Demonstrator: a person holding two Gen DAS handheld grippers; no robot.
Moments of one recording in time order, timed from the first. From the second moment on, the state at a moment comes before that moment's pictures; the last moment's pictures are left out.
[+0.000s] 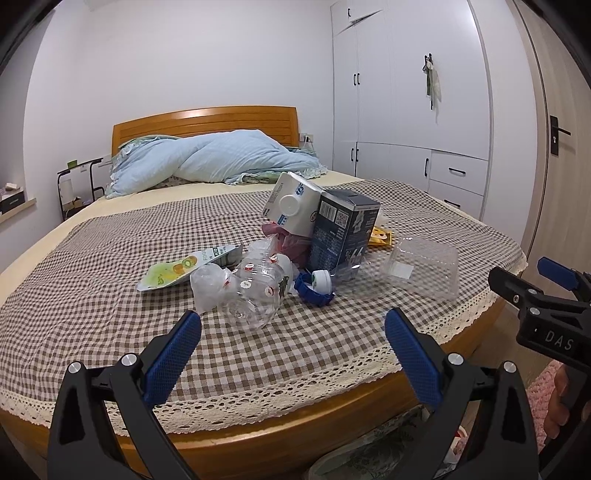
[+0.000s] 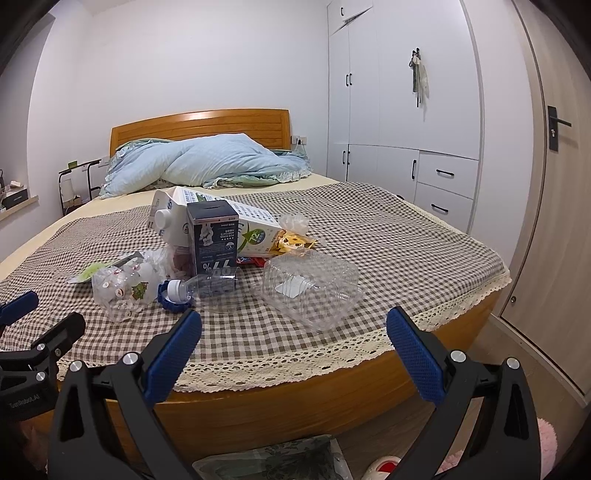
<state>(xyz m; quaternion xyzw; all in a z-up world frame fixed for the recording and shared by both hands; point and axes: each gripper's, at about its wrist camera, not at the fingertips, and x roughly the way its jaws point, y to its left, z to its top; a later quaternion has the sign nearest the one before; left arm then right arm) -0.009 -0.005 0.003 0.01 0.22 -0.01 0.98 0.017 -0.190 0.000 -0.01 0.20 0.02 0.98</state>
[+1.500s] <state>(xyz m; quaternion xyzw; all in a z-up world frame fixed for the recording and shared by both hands) 0.000 -0.016 0.013 -0.01 0.23 -0.01 0.97 0.020 -0.208 0.011 0.02 0.20 0.03 0.98</state>
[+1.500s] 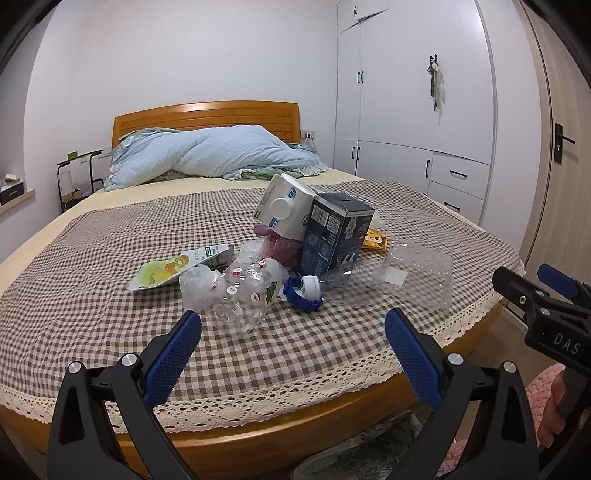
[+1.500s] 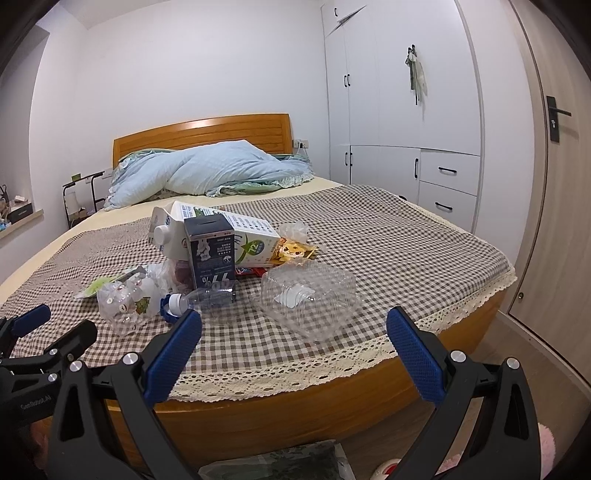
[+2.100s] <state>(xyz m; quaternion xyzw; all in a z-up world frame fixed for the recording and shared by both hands) -0.001 -0.029 0.029 0.01 0.21 0.00 0.98 0.024 -0.213 0.014 0.02 0.19 0.04 0.98</state>
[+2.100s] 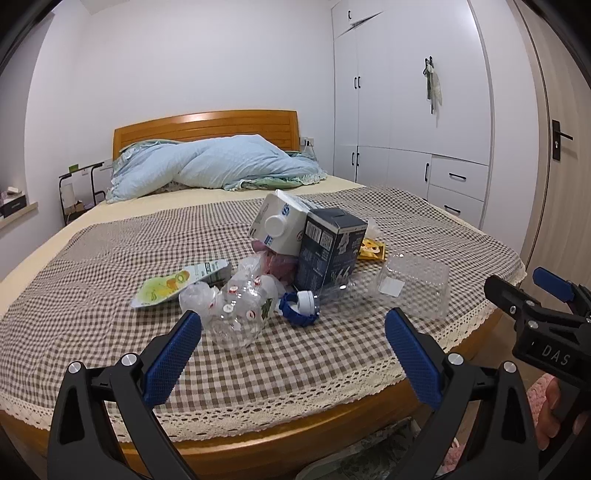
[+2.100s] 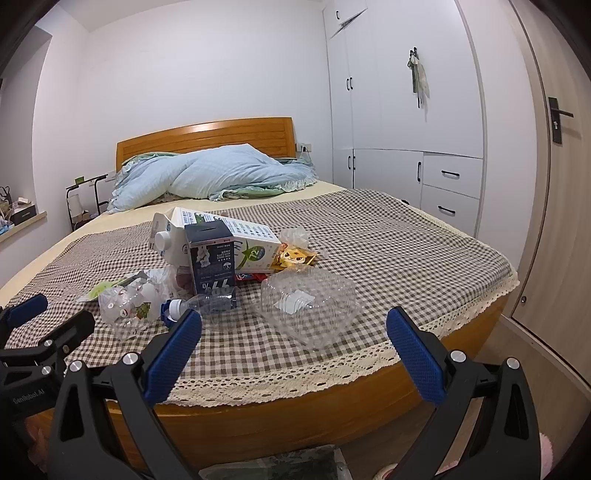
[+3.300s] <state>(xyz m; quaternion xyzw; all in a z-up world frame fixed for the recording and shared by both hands) 0.094 -0.045 0.055 0.08 0.26 -0.02 0.96 0.117 -0.288 -0.009 0.08 0.22 0.04 0.97</state>
